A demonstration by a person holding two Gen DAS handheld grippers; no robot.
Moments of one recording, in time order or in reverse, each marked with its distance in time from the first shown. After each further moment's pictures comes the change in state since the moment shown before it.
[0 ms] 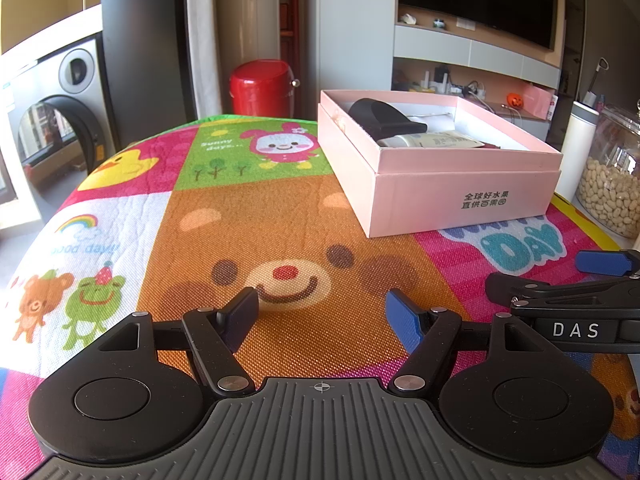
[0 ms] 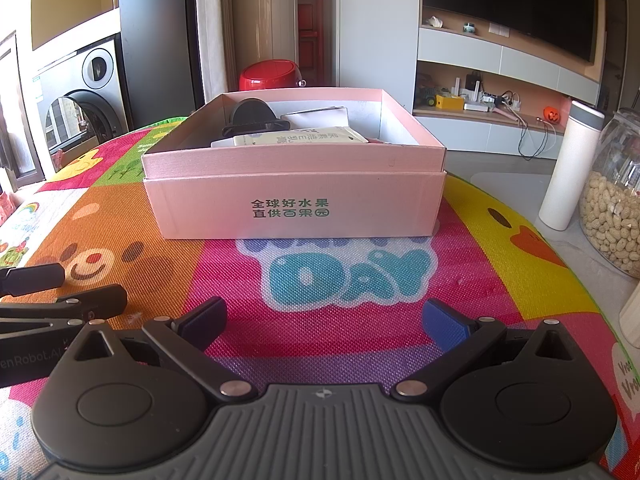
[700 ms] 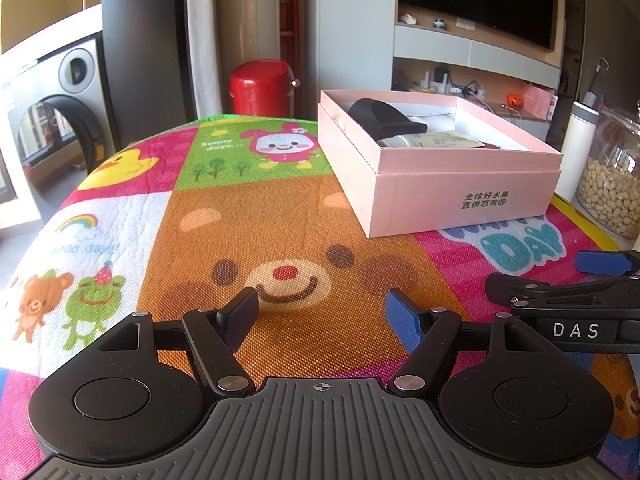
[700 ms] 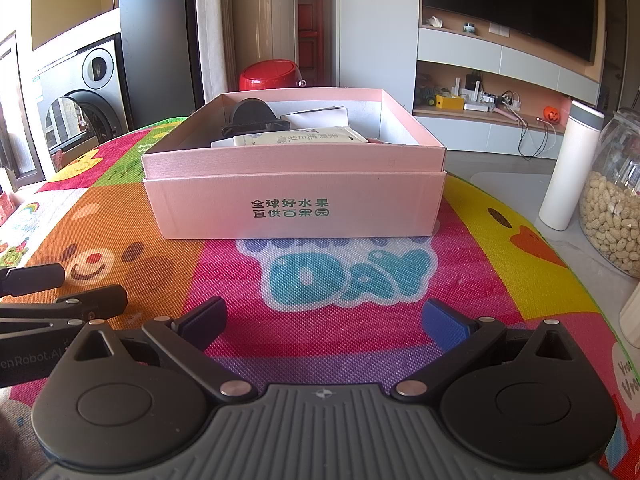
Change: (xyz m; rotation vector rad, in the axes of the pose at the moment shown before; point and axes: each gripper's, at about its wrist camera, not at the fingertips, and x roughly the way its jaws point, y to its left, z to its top) left arm 0.000 0.000 0.000 0.004 0.000 0.003; right arm 0.000 0.000 0.000 0.000 0.000 0.000
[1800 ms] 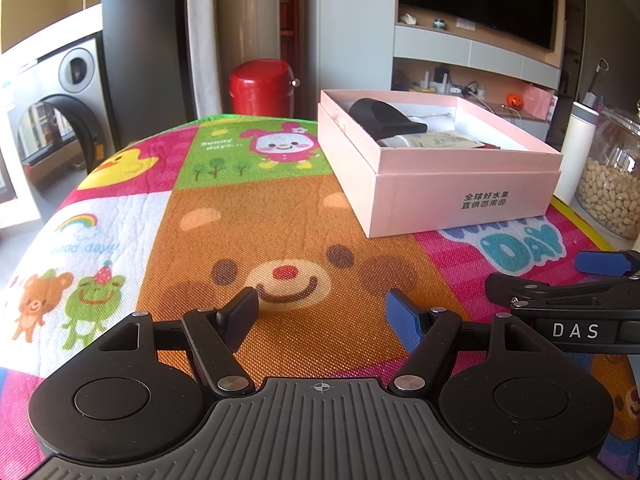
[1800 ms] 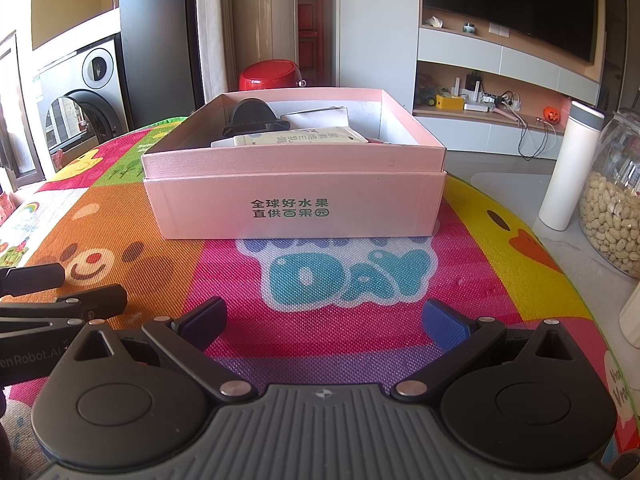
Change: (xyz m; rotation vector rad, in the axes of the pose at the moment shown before) left arm 0.000 0.001 0.000 -0.007 0.001 -0.005; right arm 0.000 0.000 0.000 -0.001 0.000 0.000
